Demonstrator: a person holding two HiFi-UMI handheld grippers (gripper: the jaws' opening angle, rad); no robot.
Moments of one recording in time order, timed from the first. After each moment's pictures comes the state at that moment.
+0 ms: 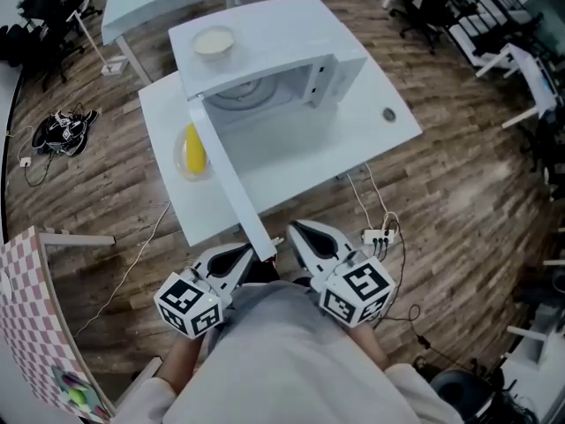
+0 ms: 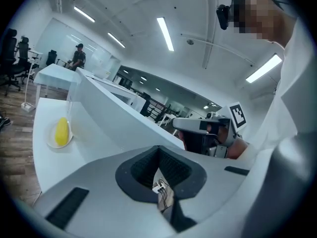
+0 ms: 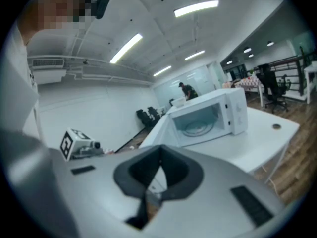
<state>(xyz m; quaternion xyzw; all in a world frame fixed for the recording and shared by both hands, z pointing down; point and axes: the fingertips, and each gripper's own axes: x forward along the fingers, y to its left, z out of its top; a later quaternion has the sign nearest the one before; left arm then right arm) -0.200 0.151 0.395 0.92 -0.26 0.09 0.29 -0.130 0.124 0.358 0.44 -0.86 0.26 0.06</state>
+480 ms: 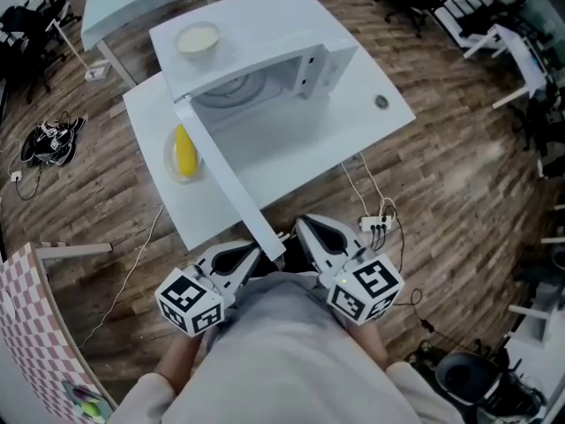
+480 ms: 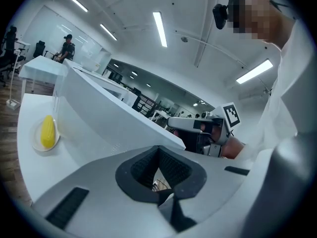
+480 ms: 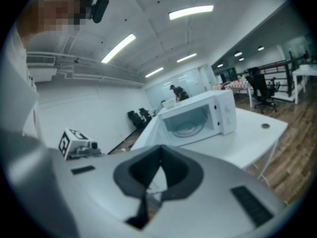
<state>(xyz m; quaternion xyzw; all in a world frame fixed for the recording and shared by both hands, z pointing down) -0.185 0.148 0.395 0.93 -0.19 0.09 0.29 -0.109 0.120 0.361 0.49 -0.83 0.26 0.06</state>
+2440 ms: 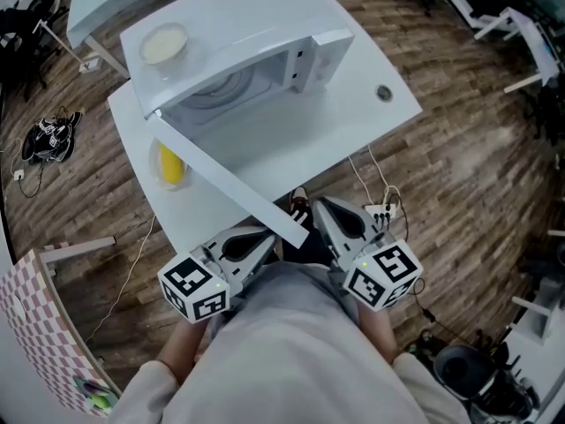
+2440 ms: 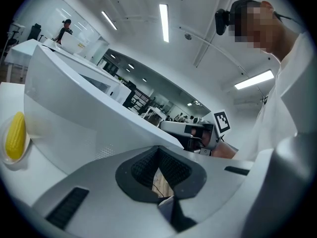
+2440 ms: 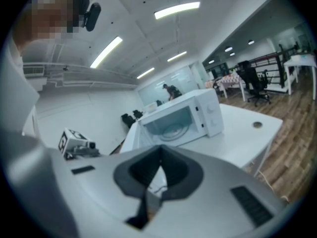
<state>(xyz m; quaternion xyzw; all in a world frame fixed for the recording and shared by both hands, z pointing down) -0.108 0.098 0.389 0.93 -0.13 0.10 0.34 -0.029 0.064 0.374 0.51 -0.80 0.30 0.04</state>
